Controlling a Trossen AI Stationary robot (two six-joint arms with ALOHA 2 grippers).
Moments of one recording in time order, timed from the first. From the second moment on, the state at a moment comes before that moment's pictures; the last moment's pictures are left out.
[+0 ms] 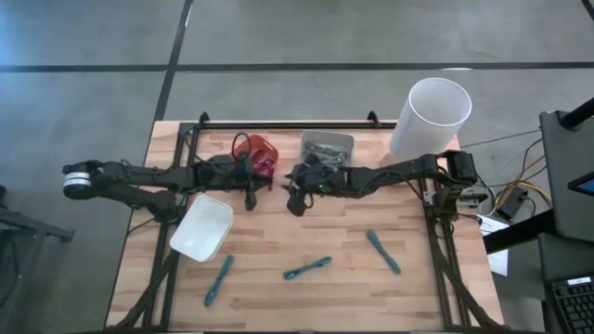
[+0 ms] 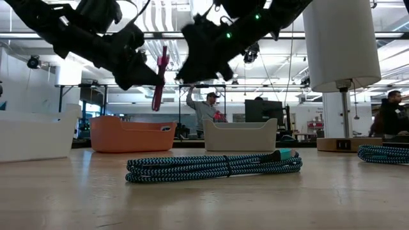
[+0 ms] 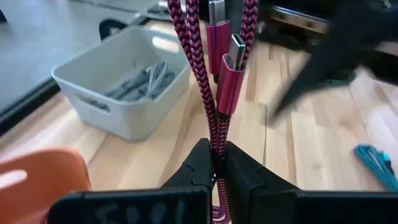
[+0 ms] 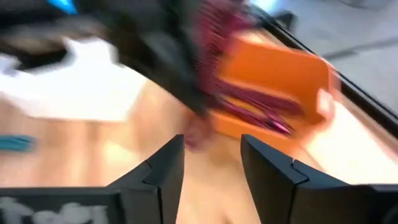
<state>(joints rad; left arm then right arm) 0.21 1.08 0.47 0.27 0.00 -0.11 -0.03 1.82 1.20 0.11 0.27 0.20</state>
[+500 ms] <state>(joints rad) 0.25 1.08 0.72 -0.34 -0.46 -0.10 0.01 1.82 1.19 -0.08 0.34 0.32</state>
